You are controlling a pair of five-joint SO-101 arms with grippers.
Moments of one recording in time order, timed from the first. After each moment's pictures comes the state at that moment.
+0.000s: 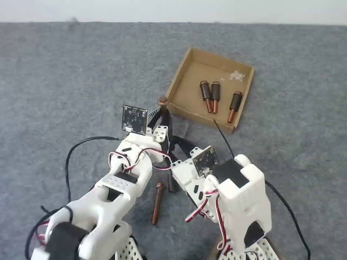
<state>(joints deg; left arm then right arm) 15.2 -21.4 83.5 -29.1 15.7 -38.6 27.3 80.6 -88.5 -2.6</state>
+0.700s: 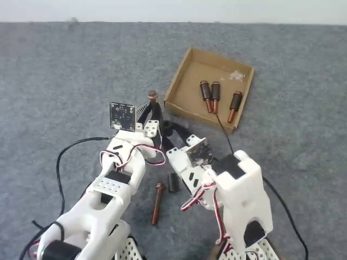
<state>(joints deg) 11.3 -31.1 83.6 -21.6 15.7 -36.2 32.7 68.4 -87.8 2.9</state>
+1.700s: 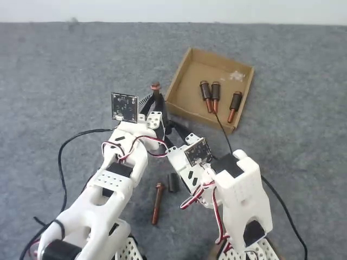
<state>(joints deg) 12.1 -31.1 77.1 -16.8 15.7 -36.2 33.1 67.5 -88.2 3.6</state>
